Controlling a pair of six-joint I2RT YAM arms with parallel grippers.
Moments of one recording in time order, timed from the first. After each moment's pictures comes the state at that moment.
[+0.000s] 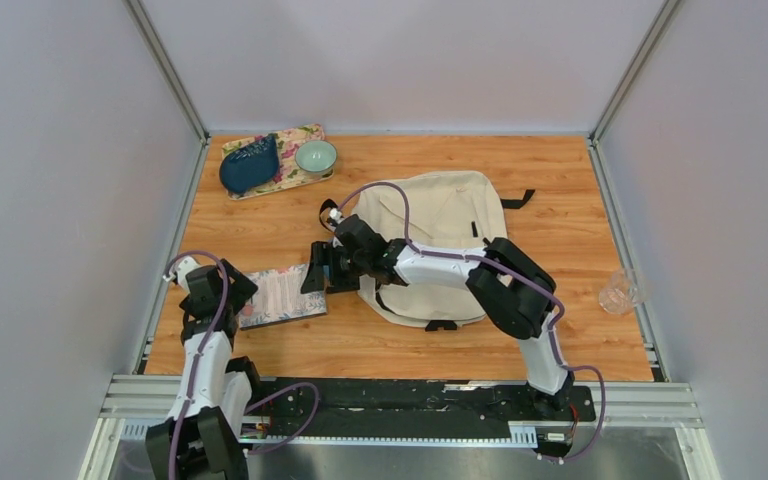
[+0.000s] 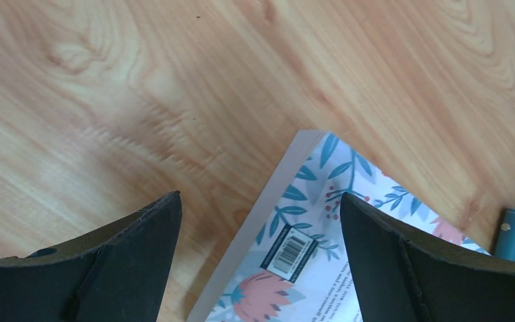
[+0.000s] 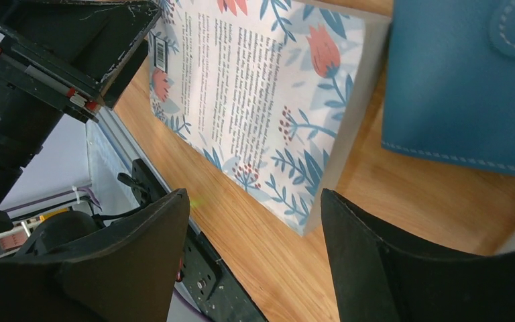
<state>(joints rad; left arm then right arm) 0.31 0.77 0.24 -0.22 -0.13 -0.54 0.97 2.02 1.35 -0.01 -0.31 0.87</state>
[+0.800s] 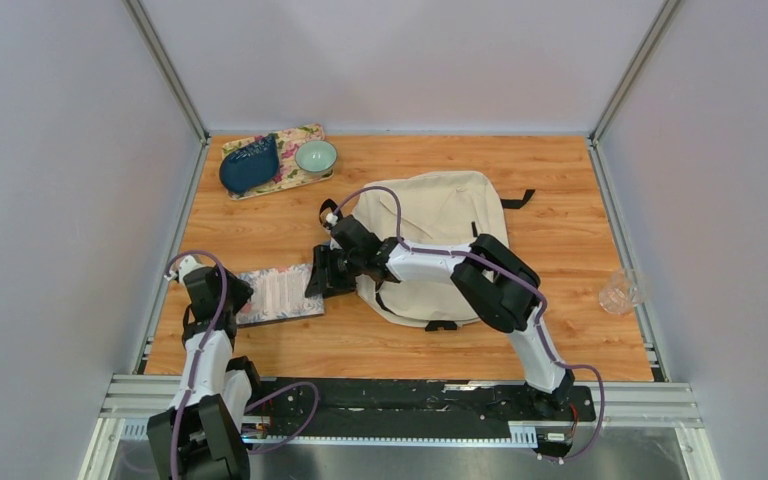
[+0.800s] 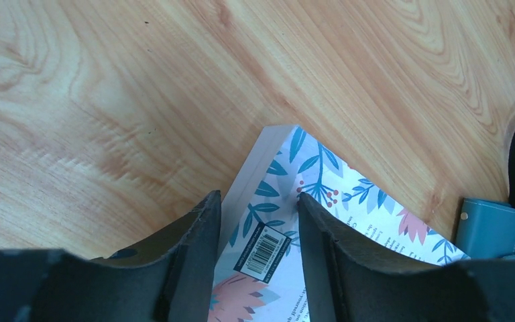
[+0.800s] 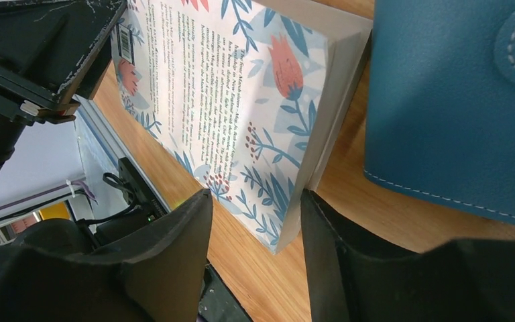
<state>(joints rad) 0.33 0.82 0.20 -0.05 0.03 -0.57 0.97 2.14 1.45 -0.04 -0.38 0.88</state>
